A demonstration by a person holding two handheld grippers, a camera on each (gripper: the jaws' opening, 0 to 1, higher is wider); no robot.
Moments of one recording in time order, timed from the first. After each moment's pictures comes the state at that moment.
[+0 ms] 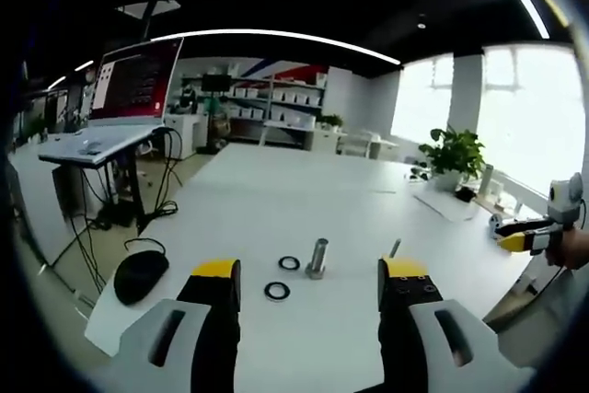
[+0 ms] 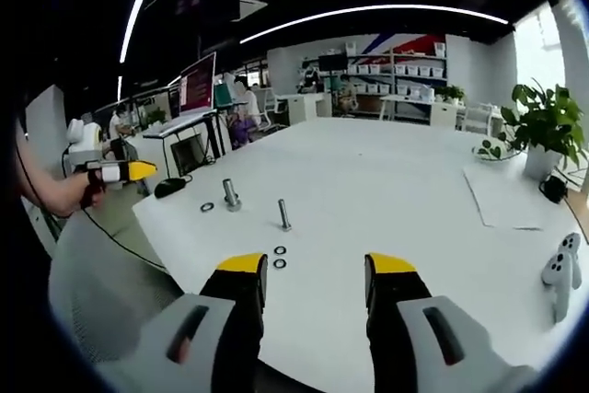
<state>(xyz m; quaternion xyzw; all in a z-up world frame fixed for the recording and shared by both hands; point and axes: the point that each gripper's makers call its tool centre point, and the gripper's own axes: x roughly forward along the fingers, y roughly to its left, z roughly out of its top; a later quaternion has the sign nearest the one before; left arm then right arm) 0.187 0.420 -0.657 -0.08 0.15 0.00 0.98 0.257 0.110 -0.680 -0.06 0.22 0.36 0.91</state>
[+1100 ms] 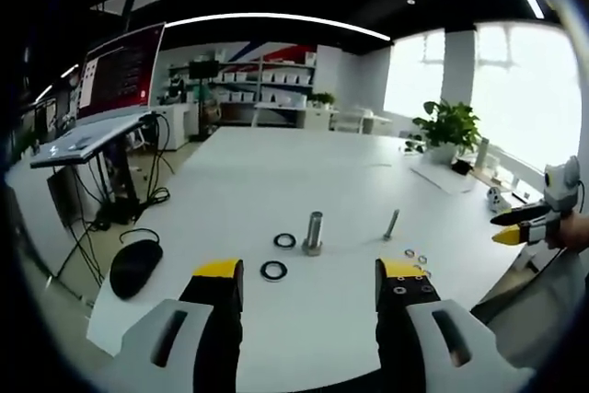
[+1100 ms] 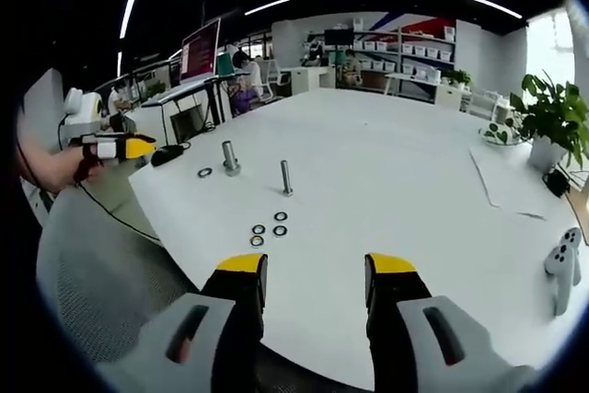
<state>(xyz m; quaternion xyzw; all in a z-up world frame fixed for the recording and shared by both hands) 0.181 0.416 -0.680 -0.05 0.20 -0.01 0.98 0.249 0.107 -0.711 -0.09 0.26 0.35 0.89</state>
